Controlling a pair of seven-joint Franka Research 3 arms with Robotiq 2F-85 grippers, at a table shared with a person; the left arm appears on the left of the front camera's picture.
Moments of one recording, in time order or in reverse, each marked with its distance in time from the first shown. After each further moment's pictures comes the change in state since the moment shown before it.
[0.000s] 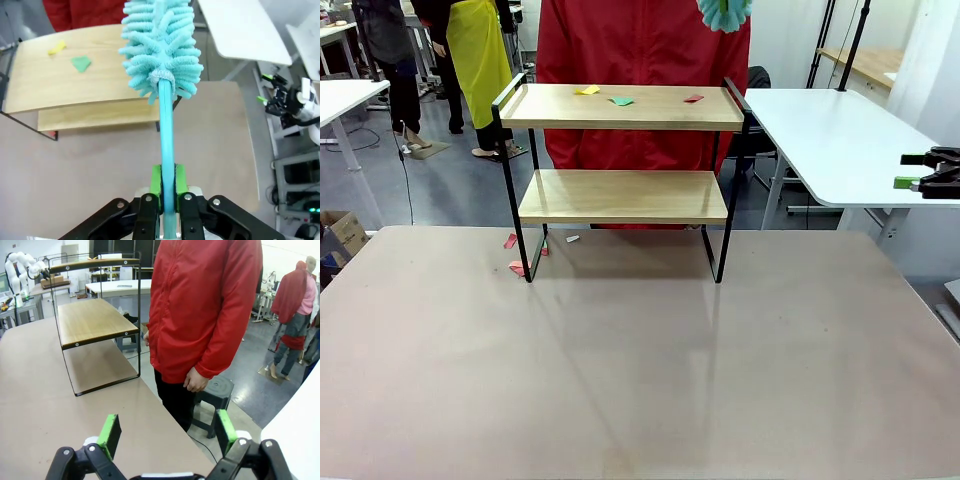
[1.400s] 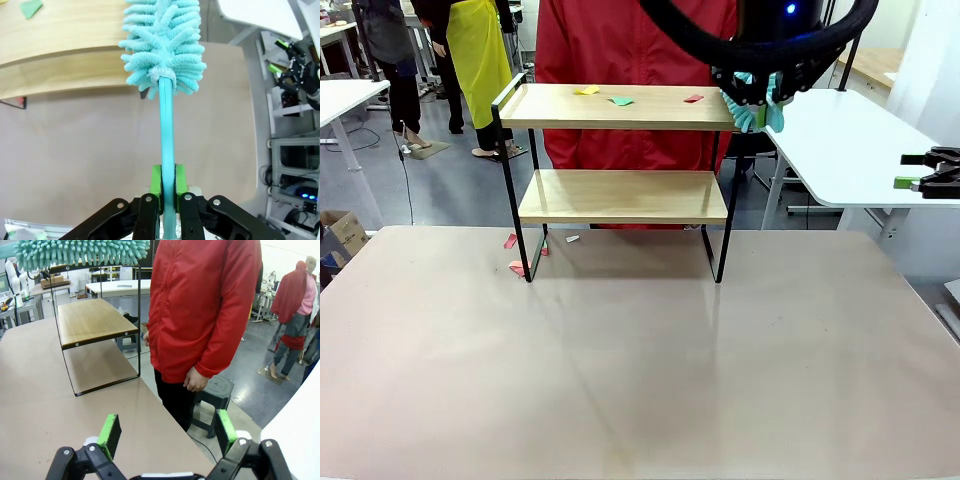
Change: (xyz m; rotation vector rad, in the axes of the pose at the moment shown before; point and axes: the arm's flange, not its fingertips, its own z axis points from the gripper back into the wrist) left arm -0.040 -0.026 -0.099 -0.013 0.188 0.058; right arm 0.000 0.000 0.000 0.000 0.000 0.000
